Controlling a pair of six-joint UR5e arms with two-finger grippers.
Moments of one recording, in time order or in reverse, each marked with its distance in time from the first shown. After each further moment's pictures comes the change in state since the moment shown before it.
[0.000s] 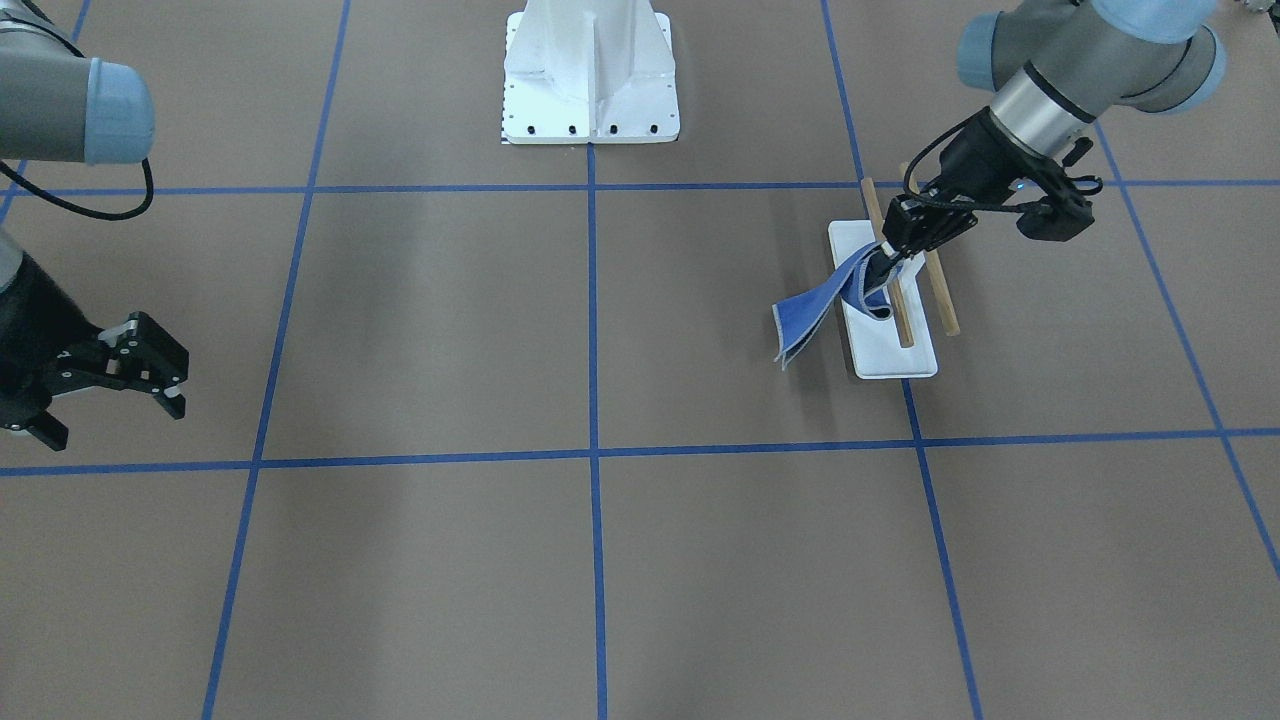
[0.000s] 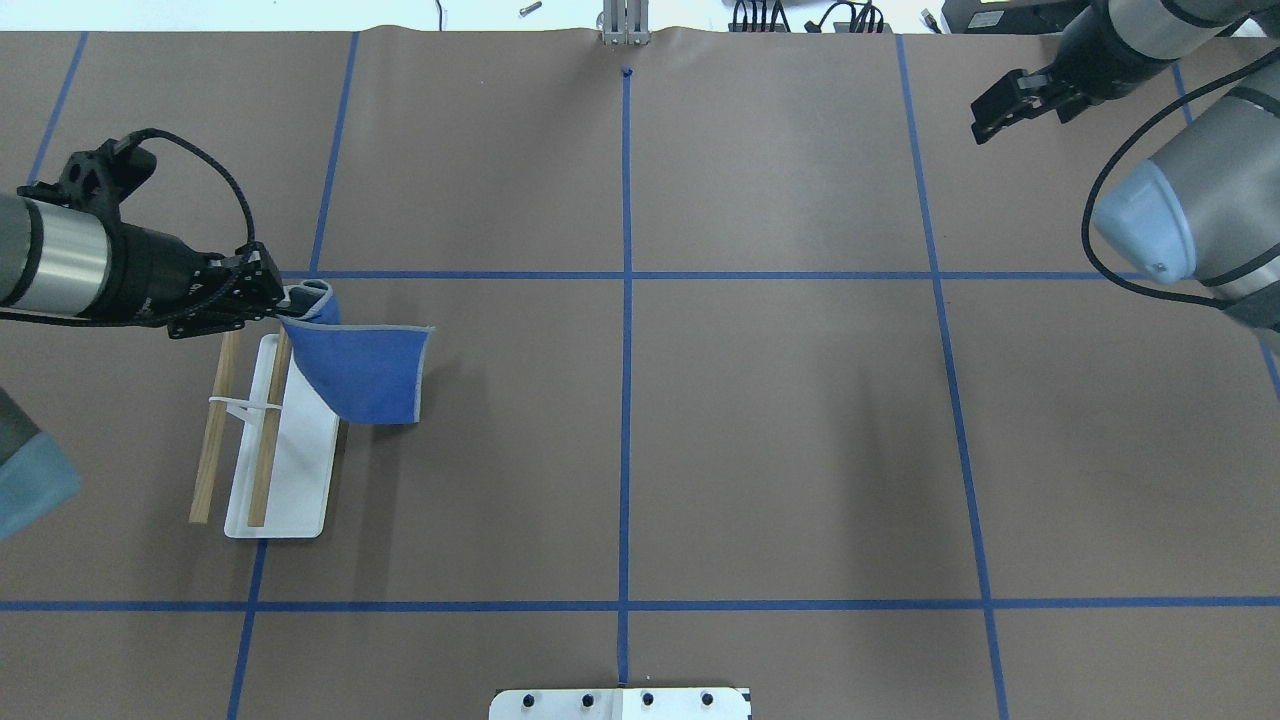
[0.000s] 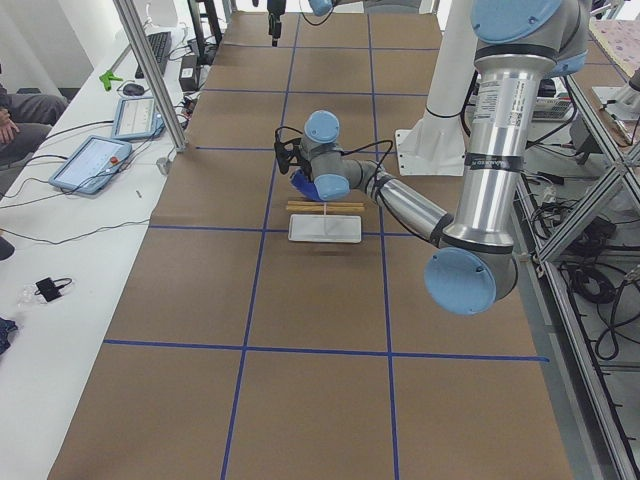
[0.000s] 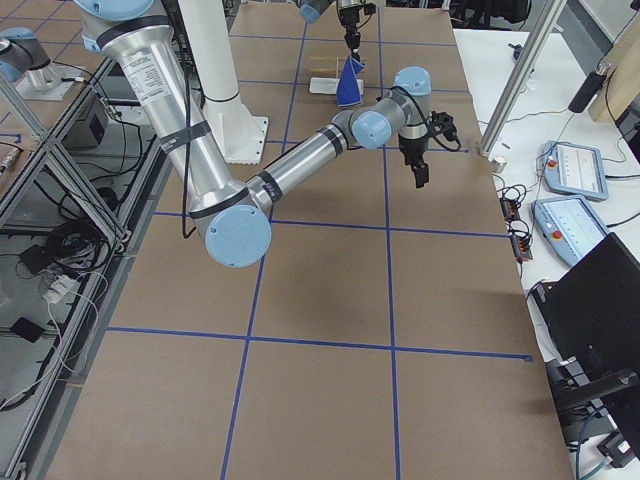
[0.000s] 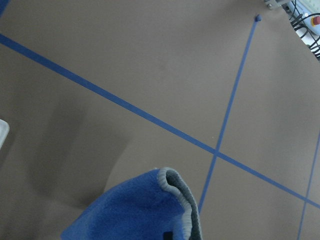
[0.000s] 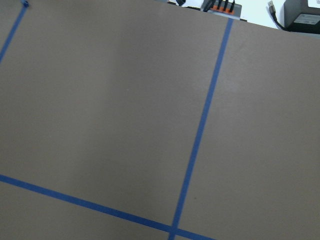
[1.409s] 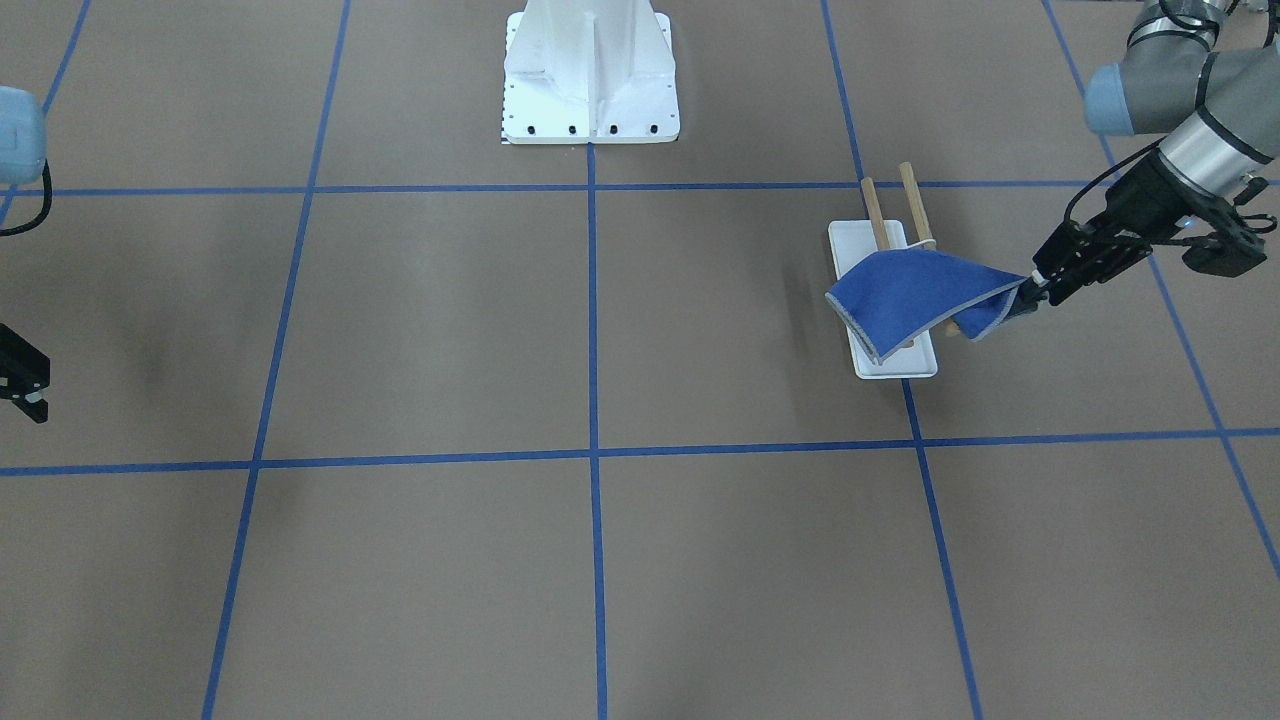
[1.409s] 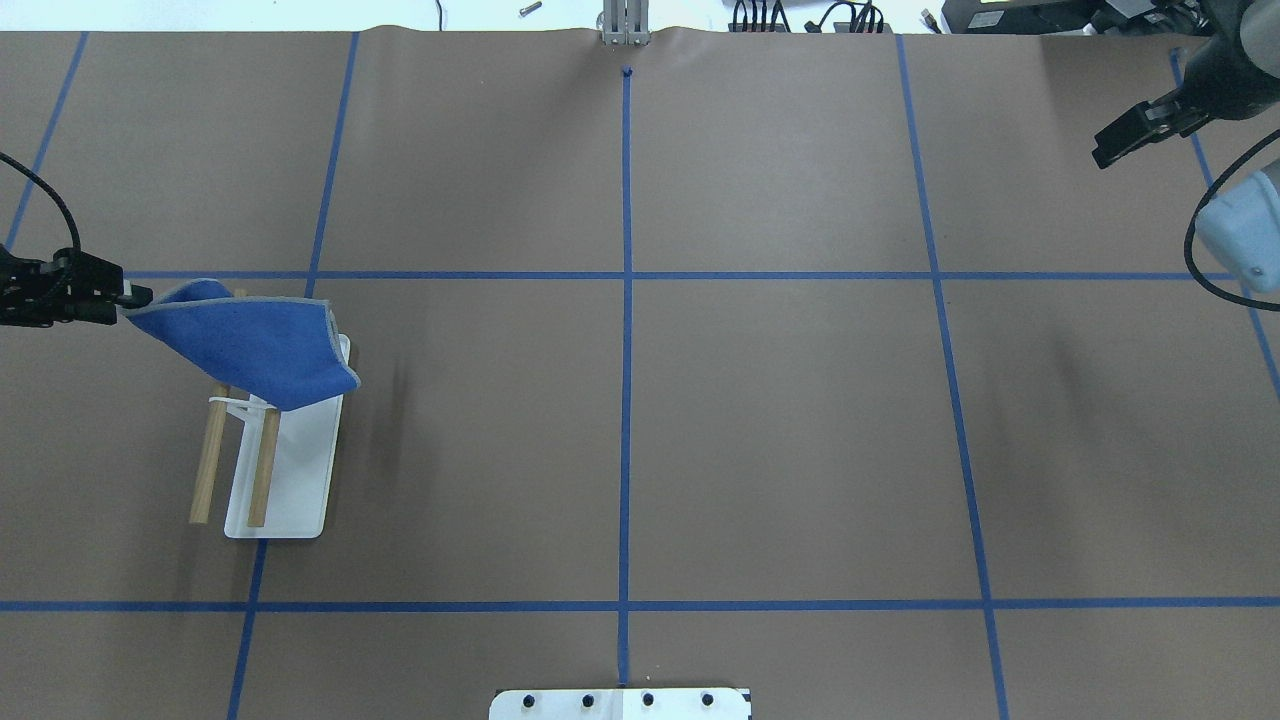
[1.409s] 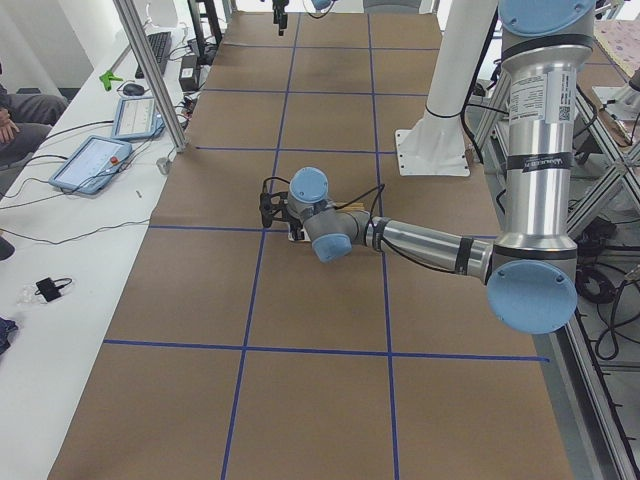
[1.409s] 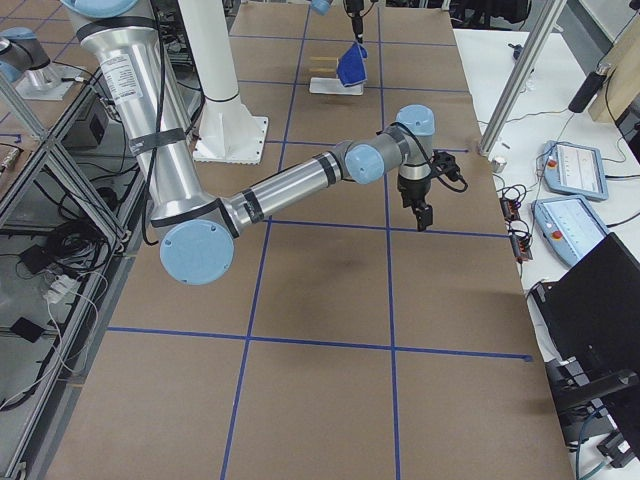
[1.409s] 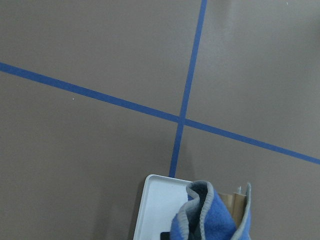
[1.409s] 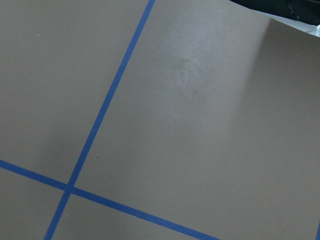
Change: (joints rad) left arm -0.178 0.127 0.212 -0.182 -0.130 0.332; right arm 0.072 -0.103 -0.015 0.008 -0.007 -0.169
